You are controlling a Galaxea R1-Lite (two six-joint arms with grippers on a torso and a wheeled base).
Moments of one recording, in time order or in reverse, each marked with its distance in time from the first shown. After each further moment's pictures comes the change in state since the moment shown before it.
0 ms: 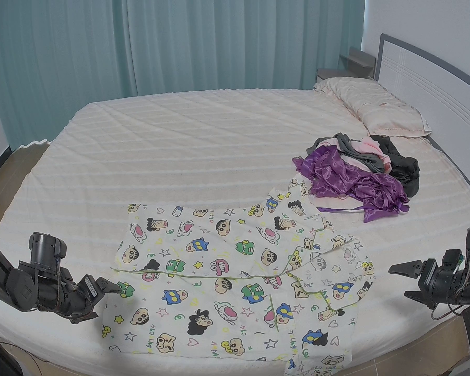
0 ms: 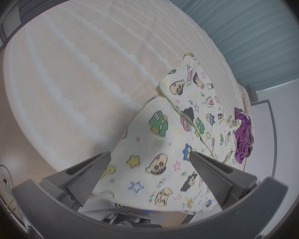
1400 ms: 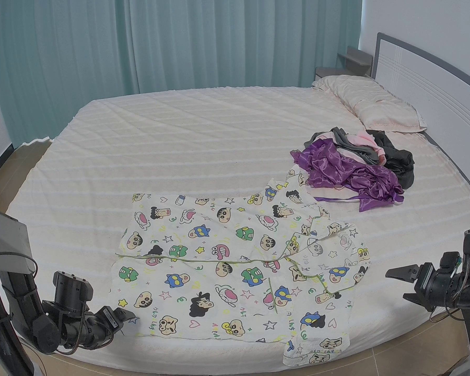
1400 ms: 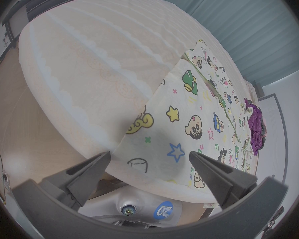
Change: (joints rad) left arm -0.187 0.254 0.307 -0.573 0.194 -0.136; right arm 0.056 -0.005 0.010 0.000 -0.058 -0.001
